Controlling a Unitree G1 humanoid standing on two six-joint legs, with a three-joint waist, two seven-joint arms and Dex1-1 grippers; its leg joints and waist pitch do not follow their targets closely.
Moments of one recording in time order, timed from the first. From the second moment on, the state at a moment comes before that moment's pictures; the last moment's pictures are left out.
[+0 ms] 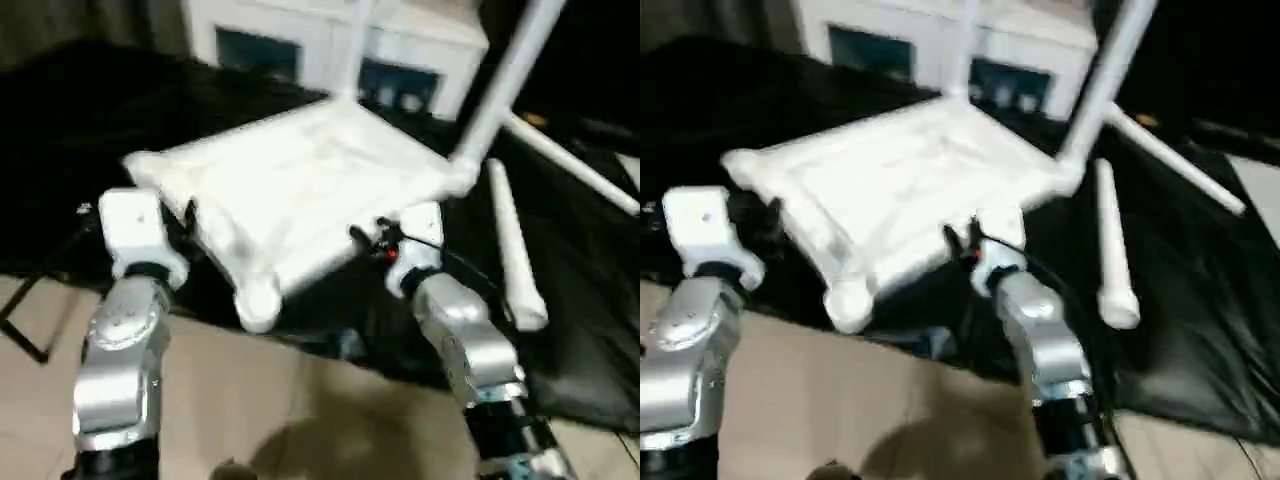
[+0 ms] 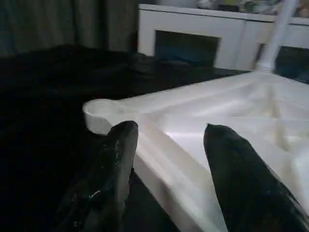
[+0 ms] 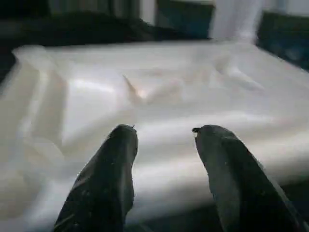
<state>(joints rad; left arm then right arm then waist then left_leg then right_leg) -0.20 0.08 0.22 -0.24 0.02 0.42 -0.07 -0.36 -0.01 0.09 0.15 0.08 0.27 0.25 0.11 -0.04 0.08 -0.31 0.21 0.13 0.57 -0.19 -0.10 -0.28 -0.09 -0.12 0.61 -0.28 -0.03</state>
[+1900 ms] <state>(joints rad) 0.13 0.72 0.11 -0.30 -0.26 0.77 -0.75 -0.70 0.07 0.03 1.03 0.02 0.03 0.23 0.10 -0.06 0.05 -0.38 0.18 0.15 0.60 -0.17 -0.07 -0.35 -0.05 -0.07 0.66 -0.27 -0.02</state>
